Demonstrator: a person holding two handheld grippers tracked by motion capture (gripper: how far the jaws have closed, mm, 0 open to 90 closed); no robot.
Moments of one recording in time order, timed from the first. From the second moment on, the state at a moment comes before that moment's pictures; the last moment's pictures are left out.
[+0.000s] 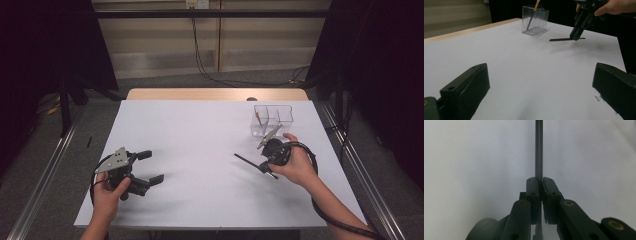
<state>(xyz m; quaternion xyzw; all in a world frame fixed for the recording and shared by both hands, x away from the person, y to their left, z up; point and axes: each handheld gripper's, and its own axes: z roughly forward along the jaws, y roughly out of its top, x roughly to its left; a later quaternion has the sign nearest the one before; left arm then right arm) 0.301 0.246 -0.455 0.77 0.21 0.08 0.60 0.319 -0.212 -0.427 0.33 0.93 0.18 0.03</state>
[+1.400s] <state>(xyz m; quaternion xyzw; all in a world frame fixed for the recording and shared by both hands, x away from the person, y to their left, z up) 0.321 0.176 -0.434 0.79 0.18 0.04 0.58 0.318 -0.152 -0.419 0.21 0.96 0.19 0.00</state>
